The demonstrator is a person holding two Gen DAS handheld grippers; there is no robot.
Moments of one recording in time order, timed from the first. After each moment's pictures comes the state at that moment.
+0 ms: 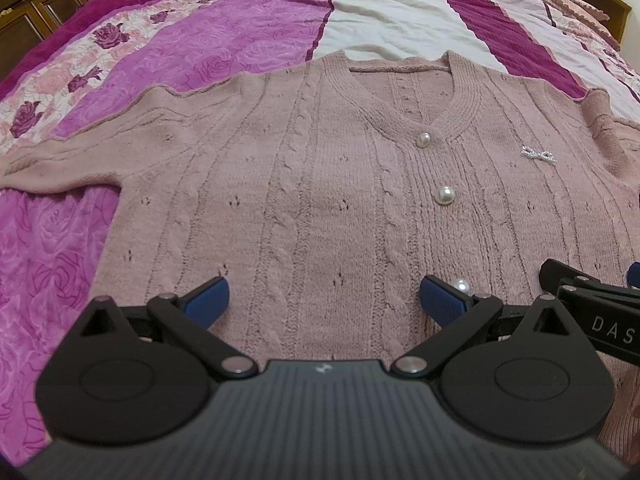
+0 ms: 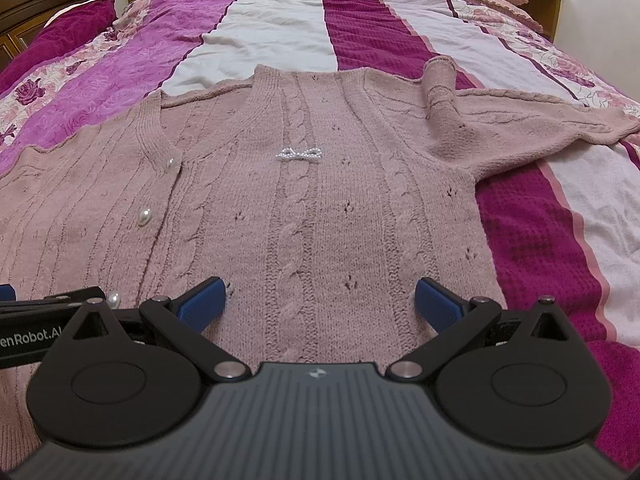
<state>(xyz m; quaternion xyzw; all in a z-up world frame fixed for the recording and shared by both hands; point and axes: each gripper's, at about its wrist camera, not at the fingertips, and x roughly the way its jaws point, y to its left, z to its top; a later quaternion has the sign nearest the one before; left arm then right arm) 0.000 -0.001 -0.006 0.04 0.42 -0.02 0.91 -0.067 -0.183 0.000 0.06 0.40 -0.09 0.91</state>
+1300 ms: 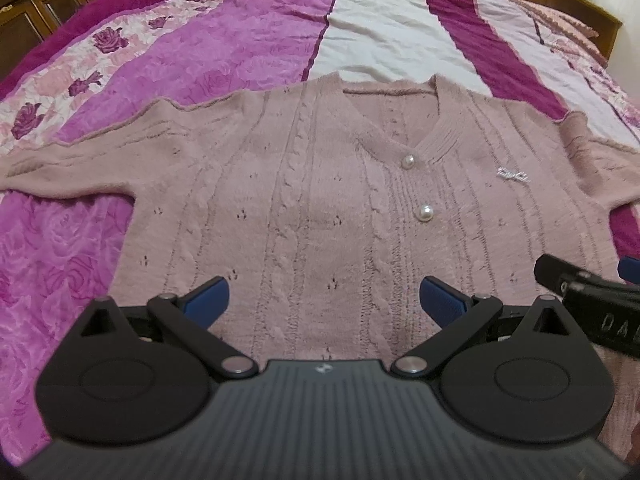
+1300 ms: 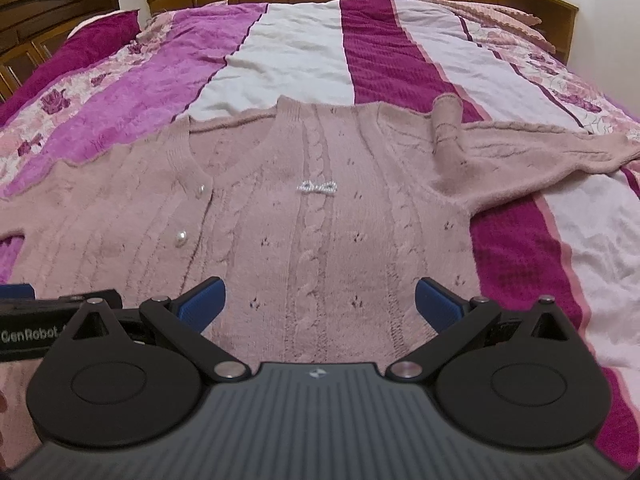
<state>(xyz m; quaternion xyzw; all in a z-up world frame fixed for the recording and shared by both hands) -0.016 0.006 0.023 0.02 0.41 -0.04 0.91 -0.089 -0.185 0.038 0.06 0.38 -0.06 0.92</state>
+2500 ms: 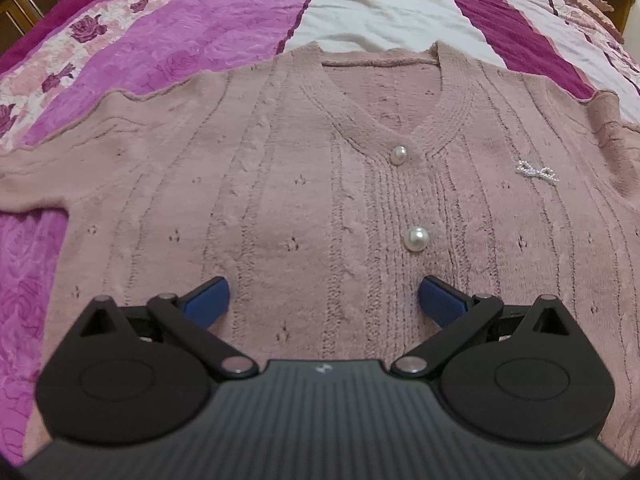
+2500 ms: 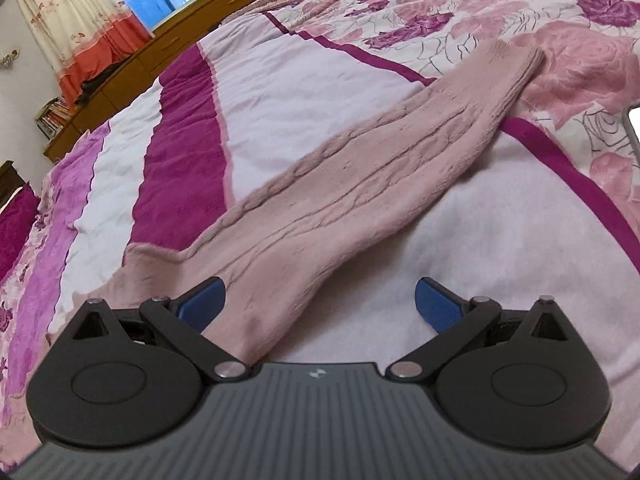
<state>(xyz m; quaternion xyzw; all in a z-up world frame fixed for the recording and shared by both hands) 0.043 -0.030 -0.012 0.03 0.45 -0.02 0.89 -0.012 -0.512 -0.003 0.30 0.33 -0.17 0.88</state>
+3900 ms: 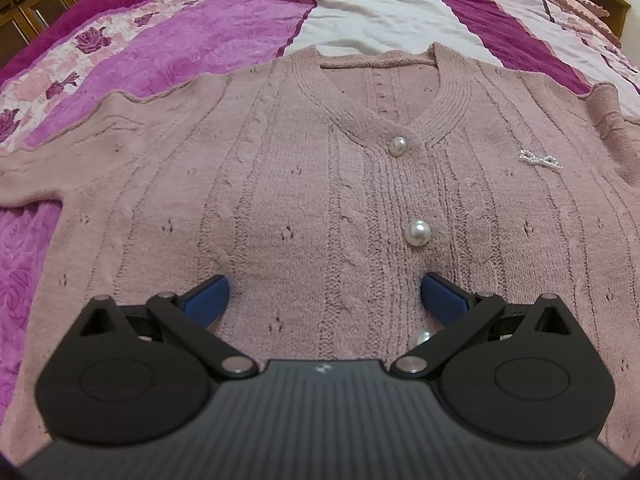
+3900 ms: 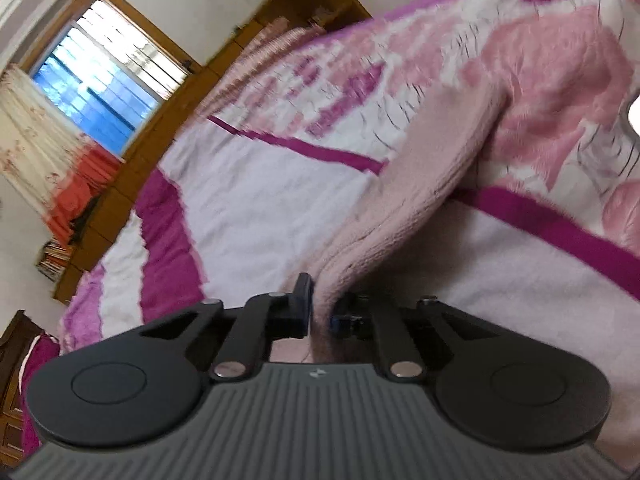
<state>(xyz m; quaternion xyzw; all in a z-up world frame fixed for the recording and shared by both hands) 0.029 -0.033 -0.030 0.04 0.42 -0.02 0.91 0.016 -0.572 -0.005 0.43 0.18 -0.23 0.85</state>
